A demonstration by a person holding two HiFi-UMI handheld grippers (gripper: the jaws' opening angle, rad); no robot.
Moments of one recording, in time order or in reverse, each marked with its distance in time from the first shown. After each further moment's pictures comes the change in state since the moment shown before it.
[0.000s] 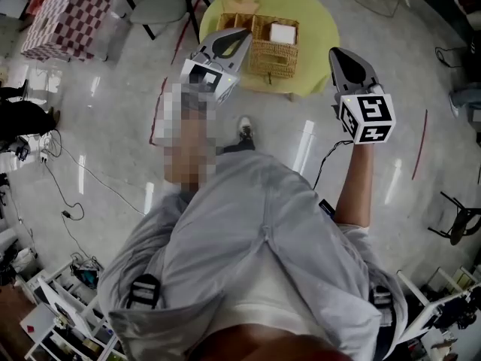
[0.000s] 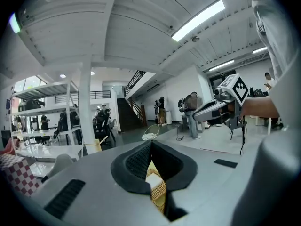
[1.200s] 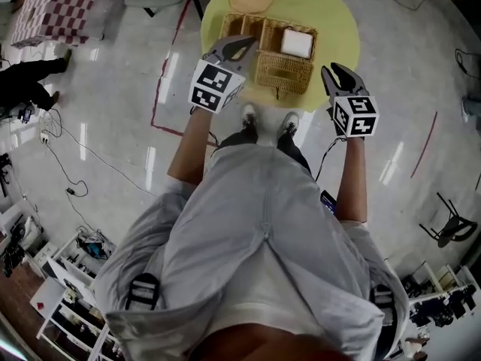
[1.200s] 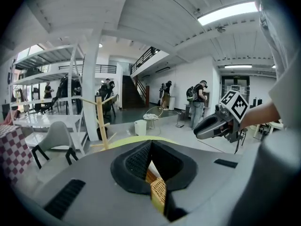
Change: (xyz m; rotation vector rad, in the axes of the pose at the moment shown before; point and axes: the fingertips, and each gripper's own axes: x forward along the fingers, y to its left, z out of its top) left arm 0.121 0.077 -0.126 -0.201 0.237 -0.024; right arm 0.158 -0.055 -0.167 0.223 0.314 0.117
